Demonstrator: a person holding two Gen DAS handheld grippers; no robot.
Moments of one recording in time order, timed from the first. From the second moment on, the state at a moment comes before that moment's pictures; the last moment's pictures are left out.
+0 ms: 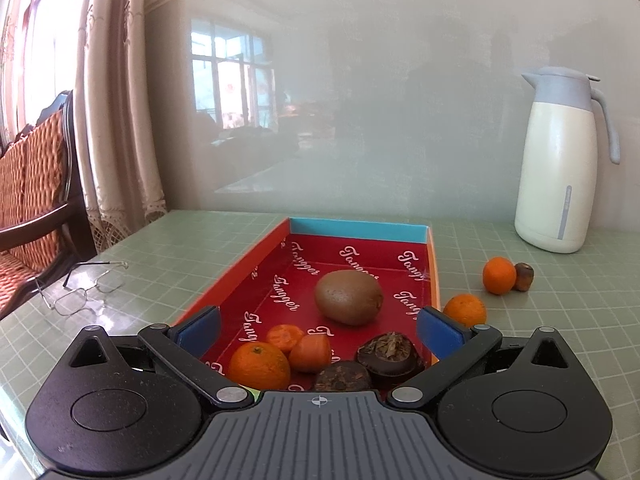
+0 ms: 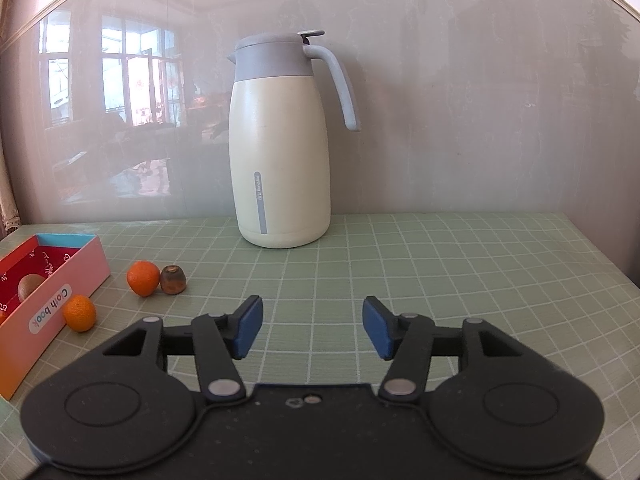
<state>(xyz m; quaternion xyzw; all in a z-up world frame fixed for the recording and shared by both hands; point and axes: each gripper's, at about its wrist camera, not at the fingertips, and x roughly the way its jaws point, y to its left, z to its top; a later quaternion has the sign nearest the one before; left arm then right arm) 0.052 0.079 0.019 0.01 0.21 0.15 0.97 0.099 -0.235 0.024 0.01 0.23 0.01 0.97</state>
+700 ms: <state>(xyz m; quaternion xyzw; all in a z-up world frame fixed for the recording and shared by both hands) 0.043 0.122 0.017 -0.04 0.20 0.18 0.96 0.112 -0.187 0.018 -0.01 0.23 0.05 0.97</state>
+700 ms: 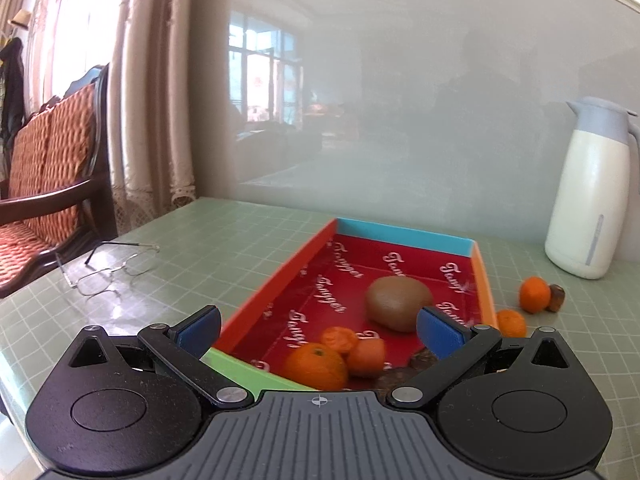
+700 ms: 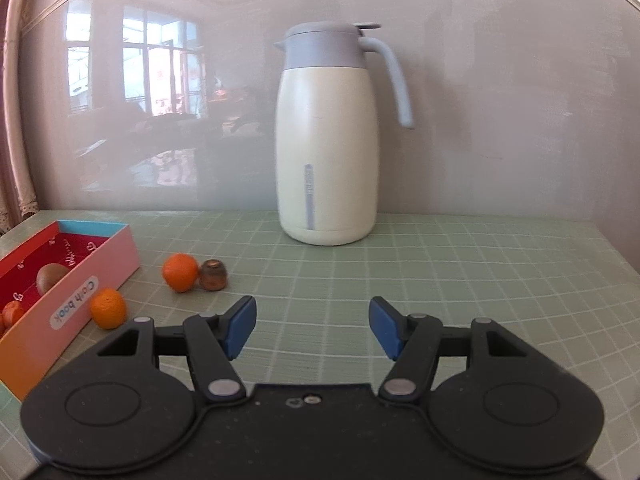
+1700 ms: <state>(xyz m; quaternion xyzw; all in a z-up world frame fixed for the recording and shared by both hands) 0.029 0.164 0.013 -0.05 0.21 0.20 0.96 0.139 -0.056 -0.006 -0.05 0.26 0.17 0.95</state>
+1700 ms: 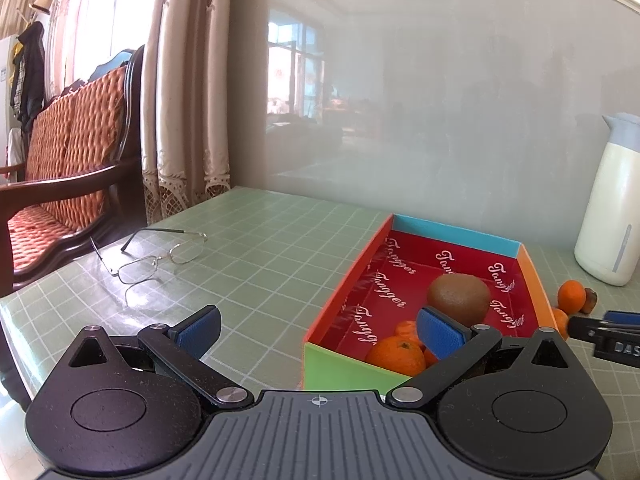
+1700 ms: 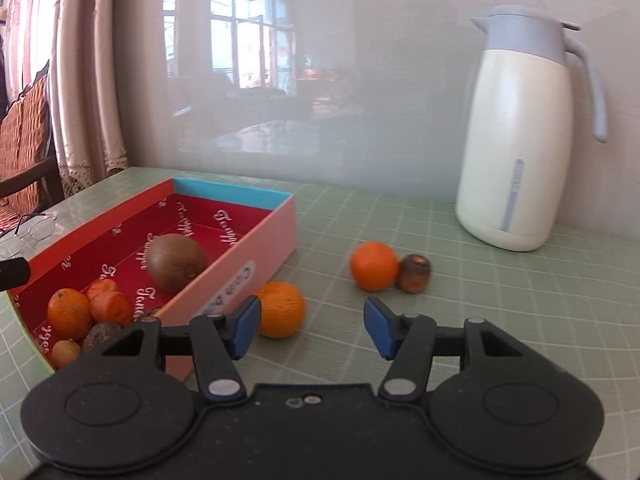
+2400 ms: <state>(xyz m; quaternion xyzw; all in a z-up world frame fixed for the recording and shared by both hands) 0.025 0.173 0.010 -0.05 0.21 0.21 0.95 0.163 -0.040 -0.017 -0.01 0.28 0.17 0.94</state>
